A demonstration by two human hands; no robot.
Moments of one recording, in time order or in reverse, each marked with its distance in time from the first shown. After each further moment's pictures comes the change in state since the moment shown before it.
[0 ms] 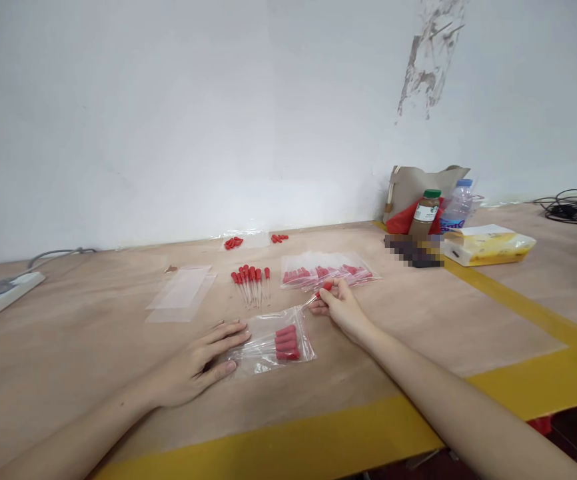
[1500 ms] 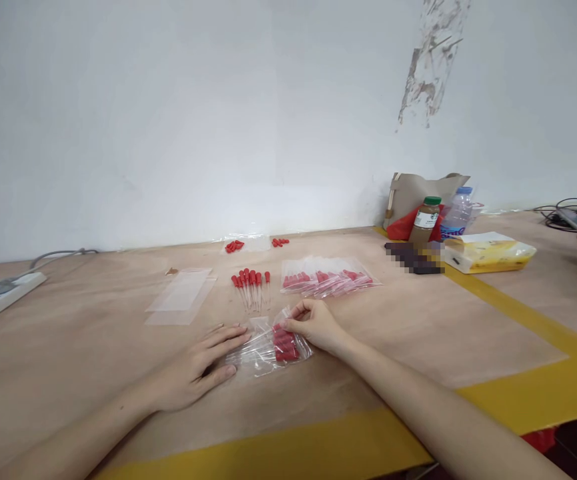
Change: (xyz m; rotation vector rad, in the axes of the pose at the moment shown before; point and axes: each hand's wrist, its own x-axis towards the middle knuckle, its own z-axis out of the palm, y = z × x) left_hand 0.001 0.001 0.001 0.006 0.022 0.030; right_hand -0.013 0.003 0.033 -0.447 -0.222 0.005
